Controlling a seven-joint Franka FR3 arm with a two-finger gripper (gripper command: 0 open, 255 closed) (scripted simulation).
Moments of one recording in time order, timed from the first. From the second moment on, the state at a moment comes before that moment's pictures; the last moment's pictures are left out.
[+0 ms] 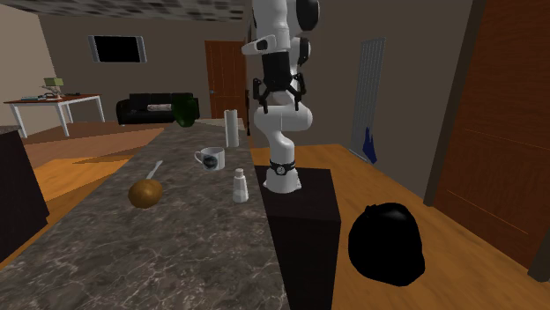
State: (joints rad) arm 0.01 -0.76 -0.02 -2.39 0.11 1.61 0.04
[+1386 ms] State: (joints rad) arm -0.15 -0.61 -0.22 -2.74 -0.06 2.15 -0.13
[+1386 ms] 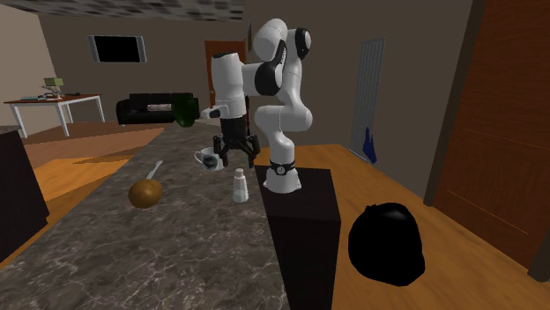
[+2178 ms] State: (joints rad) arm -0.14 -0.55 -0.23 -2.79 -0.06 2.25 -0.13
